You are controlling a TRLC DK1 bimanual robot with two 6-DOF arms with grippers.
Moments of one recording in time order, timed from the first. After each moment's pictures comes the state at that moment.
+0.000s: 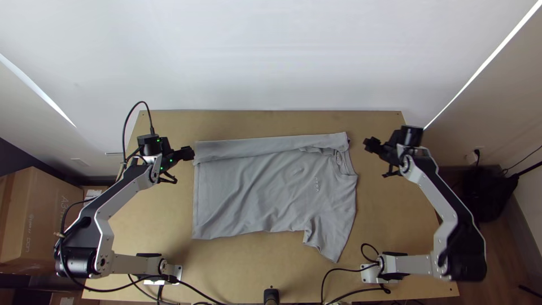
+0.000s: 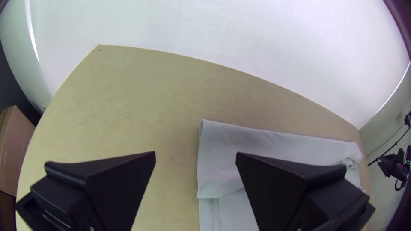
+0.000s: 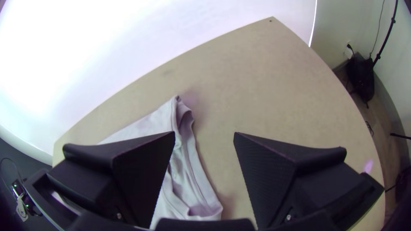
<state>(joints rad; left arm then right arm) 0.05 1.48 0.88 -0.06 0.07 -0.21 -0.08 1.44 1.00 -0.28 -0.13 0.38</state>
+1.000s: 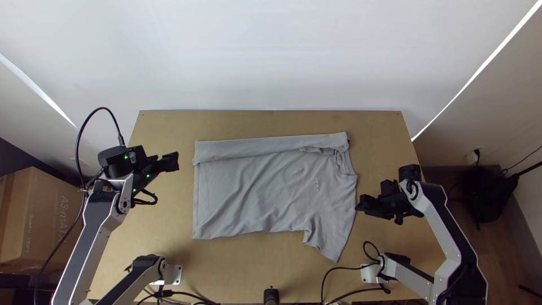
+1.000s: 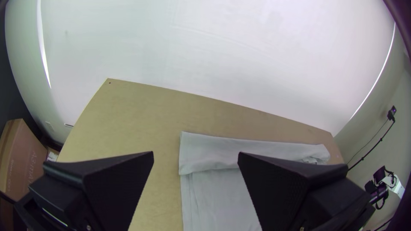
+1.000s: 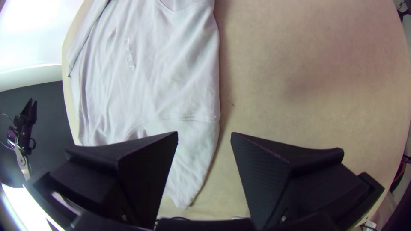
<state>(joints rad) 0.05 0.97 0.88 -0.44 0.10 -0.21 -0.15 1.19 0.74 -1.02 -0.44 0.05</state>
